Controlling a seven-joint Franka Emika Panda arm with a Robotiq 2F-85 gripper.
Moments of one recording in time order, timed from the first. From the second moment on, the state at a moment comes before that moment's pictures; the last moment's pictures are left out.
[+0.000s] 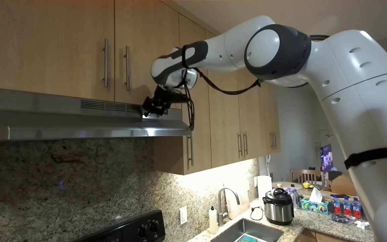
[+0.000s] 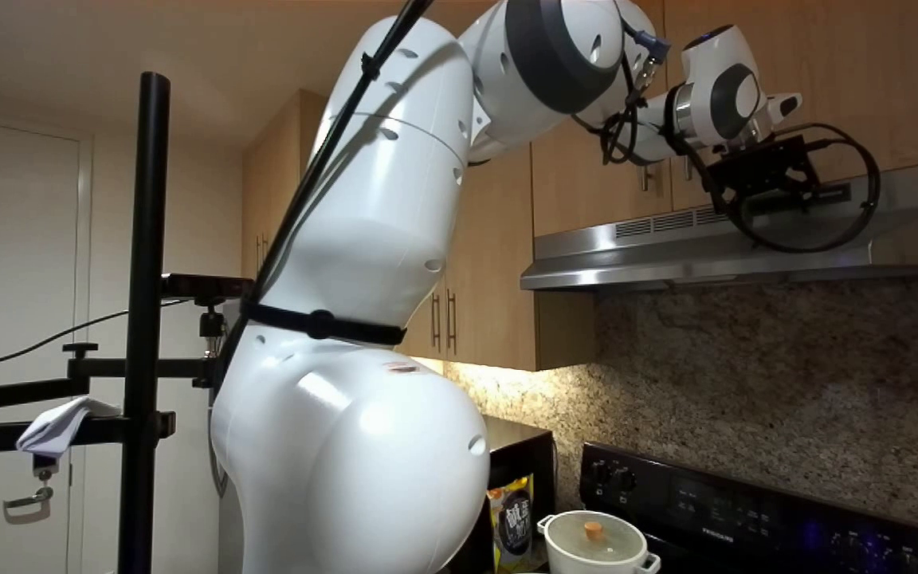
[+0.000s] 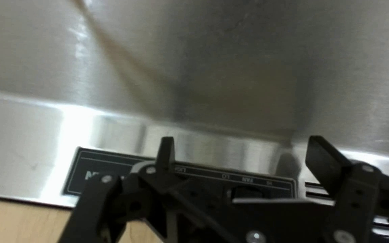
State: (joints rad) arm 0.04 0.26 -0.07 -1.31 0.07 2.39 -0.25
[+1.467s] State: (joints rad) arm 0.05 0.24 -0.07 -1.32 0.07 2.40 -0.25
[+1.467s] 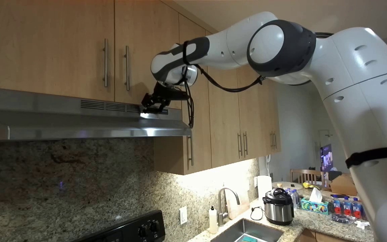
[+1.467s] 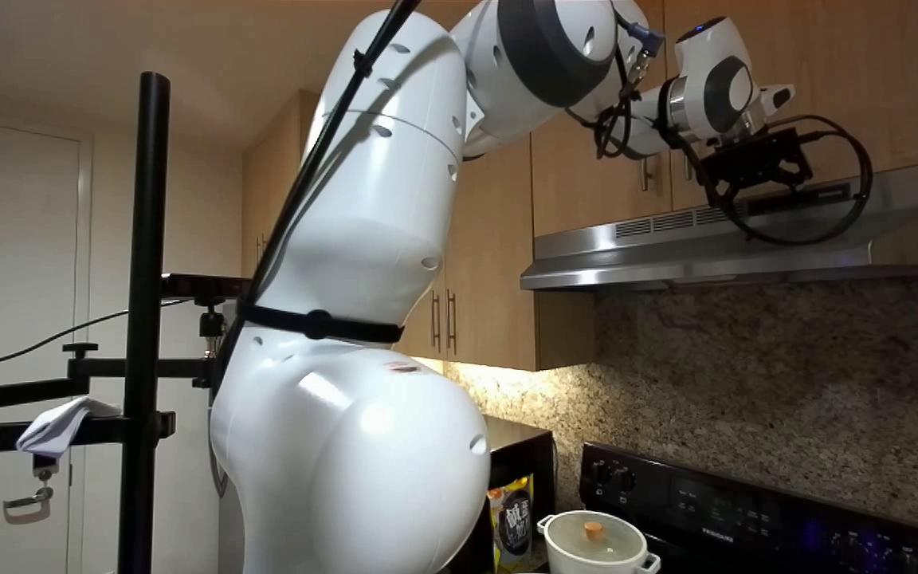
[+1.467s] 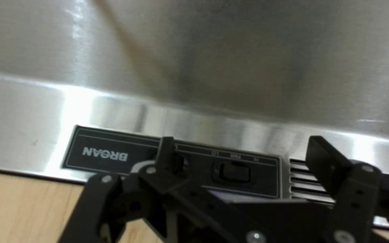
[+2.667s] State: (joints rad) arm 0.10 0.25 -0.06 -1.29 0.06 2.38 -0.25
